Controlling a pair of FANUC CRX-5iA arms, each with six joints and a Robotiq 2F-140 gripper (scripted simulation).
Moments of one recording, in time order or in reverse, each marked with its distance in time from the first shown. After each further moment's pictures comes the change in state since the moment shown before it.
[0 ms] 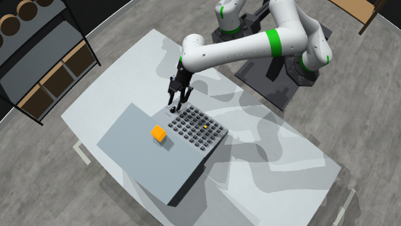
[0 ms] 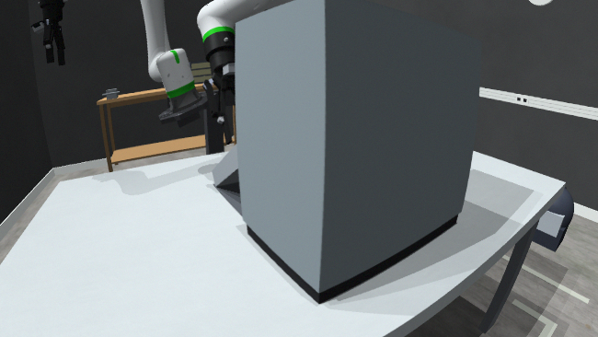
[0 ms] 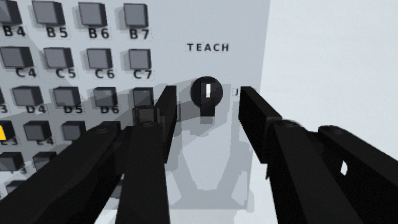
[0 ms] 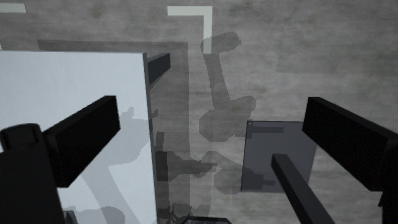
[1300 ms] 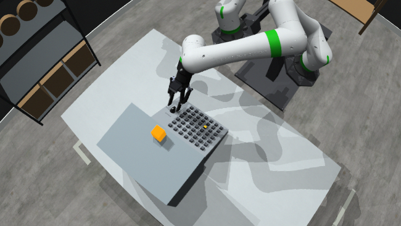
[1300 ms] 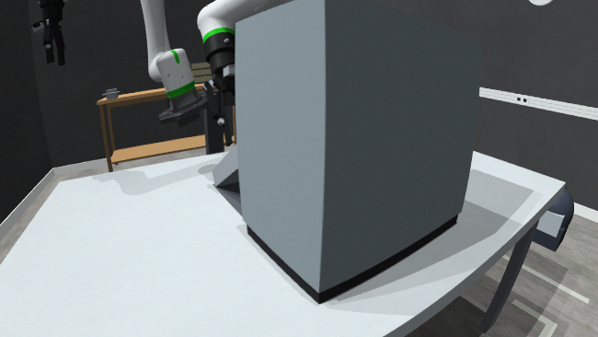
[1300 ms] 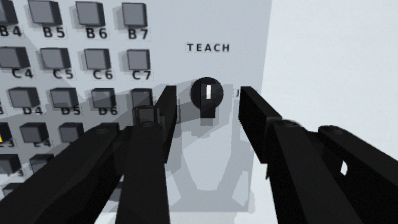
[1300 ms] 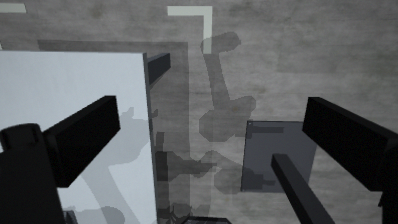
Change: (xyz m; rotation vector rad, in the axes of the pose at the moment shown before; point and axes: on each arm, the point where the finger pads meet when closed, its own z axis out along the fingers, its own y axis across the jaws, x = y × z) left arm 0.000 0.000 0.004 0.000 0.000 0.000; right arm 0.000 0.000 0.000 0.000 0.000 0.000
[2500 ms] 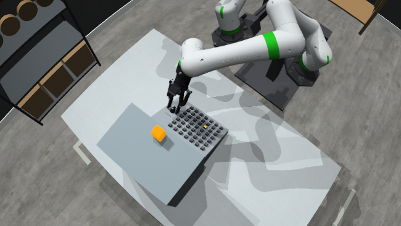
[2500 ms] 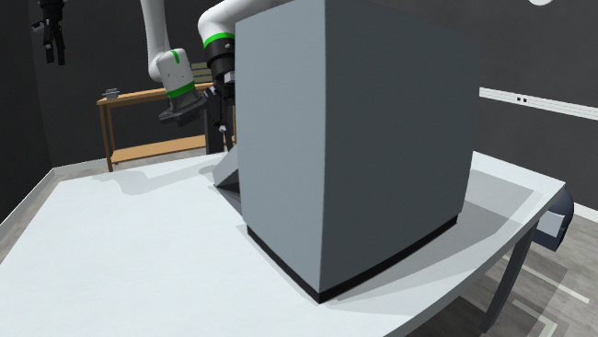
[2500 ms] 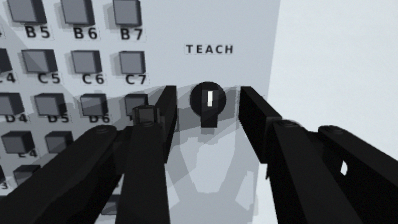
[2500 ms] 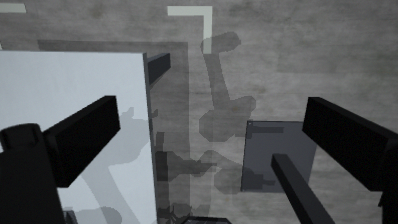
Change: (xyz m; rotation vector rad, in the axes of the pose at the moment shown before) left arm 0.000 0.000 0.019 0.000 0.000 0.000; right arm 0.000 0.000 0.000 0.000 0.000 0.000
